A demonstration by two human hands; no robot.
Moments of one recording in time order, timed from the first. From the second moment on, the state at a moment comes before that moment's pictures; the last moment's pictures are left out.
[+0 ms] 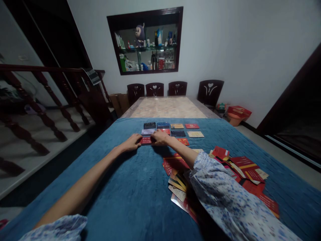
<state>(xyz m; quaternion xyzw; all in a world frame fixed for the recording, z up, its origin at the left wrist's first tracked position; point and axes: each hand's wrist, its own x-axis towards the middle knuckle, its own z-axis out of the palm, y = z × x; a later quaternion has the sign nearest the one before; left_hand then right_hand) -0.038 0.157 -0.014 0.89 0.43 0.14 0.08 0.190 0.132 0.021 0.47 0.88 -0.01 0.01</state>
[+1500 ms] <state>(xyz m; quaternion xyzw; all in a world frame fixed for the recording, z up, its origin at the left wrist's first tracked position) -0.022 0.132 -0.019 0.88 0.38 0.29 -0.01 0.254 0.101 0.036 0.49 0.86 0.06 -0.08</state>
